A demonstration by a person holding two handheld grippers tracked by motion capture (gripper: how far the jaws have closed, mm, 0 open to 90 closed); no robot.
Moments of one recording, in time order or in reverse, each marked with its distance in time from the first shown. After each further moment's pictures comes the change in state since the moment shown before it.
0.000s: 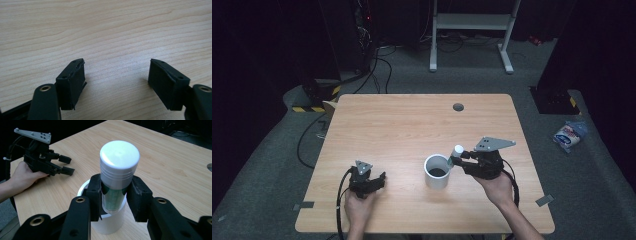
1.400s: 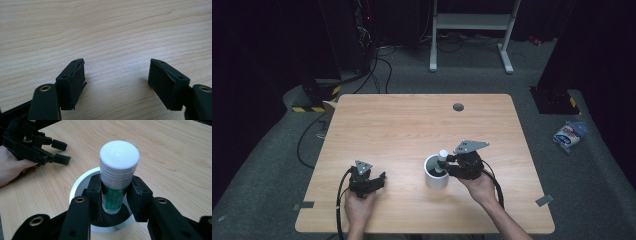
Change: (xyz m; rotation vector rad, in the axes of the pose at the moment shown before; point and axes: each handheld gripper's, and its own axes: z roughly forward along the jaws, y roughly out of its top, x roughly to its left) left arm 0.000 0.000 0.000 0.001 -0.002 0.000; right arm 0.005 -0.012 0.056 0.095 0.001 -0.014
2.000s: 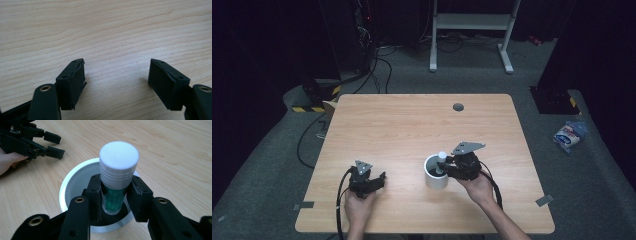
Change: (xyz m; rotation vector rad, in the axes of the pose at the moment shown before) left arm 0.000 0.000 0.000 0.000 0.000 0.001; right arm -0.002 -0.007 0.012 0.033 -0.015 0.002
